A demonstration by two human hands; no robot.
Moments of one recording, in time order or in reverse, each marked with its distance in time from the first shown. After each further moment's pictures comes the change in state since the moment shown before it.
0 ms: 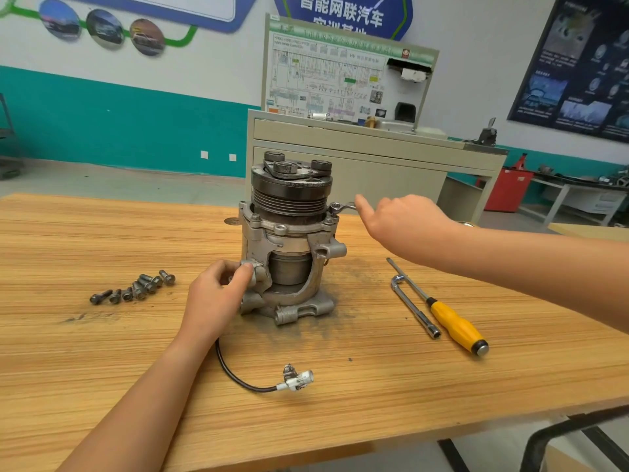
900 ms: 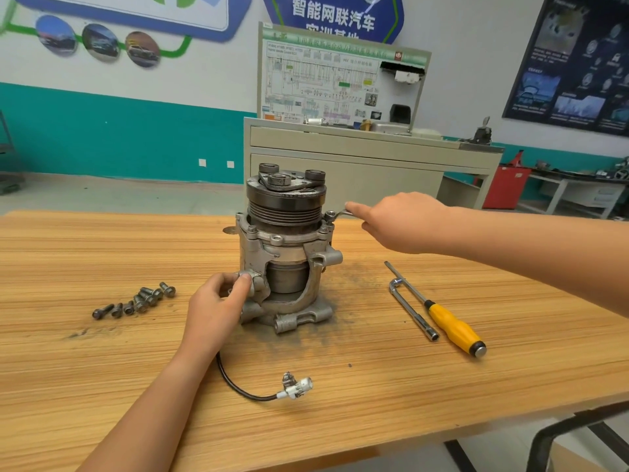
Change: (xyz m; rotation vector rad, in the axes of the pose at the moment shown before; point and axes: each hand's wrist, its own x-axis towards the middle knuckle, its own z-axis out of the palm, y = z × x) left_hand -0.001 -0.001 0.000 0.013 0.002 -0.007; right_hand 0.009 0.018 -0.003 0.262 -0.042 0.005
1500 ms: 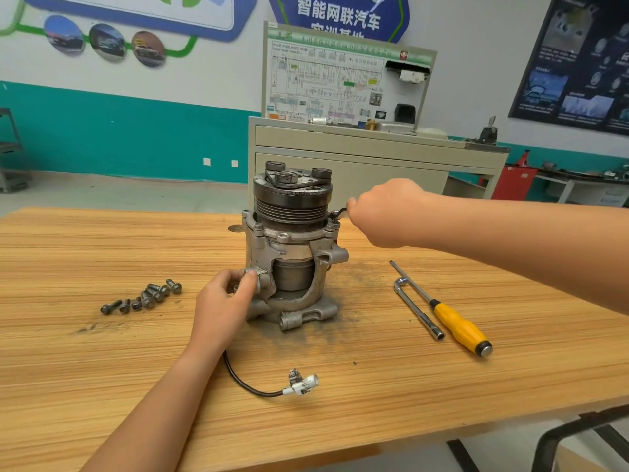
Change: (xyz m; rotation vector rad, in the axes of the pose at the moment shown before) left_hand 0.000 0.000 0.001 -0.012 0.011 0.000; right_hand -0.001 -0.028 -0.040 -0.325 -0.159 -0.053
